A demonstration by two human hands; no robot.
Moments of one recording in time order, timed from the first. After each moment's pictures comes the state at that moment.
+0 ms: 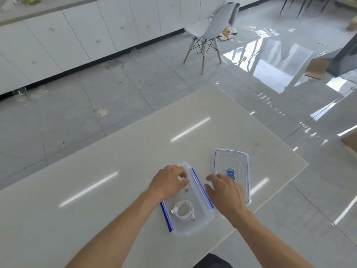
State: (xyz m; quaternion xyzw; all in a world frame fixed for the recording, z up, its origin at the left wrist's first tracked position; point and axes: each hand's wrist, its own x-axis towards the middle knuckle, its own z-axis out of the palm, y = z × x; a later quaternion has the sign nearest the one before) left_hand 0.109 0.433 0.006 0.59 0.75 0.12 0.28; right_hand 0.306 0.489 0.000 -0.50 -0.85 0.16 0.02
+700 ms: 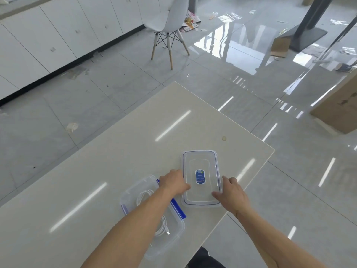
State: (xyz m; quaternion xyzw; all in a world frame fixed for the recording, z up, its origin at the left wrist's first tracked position) left_hand 0.207 0.547 -0.043 0.52 0.77 -0.10 0.36; right_hand 0.413 0.554 -0.054 -0.66 -0.67 0.33 -0.09
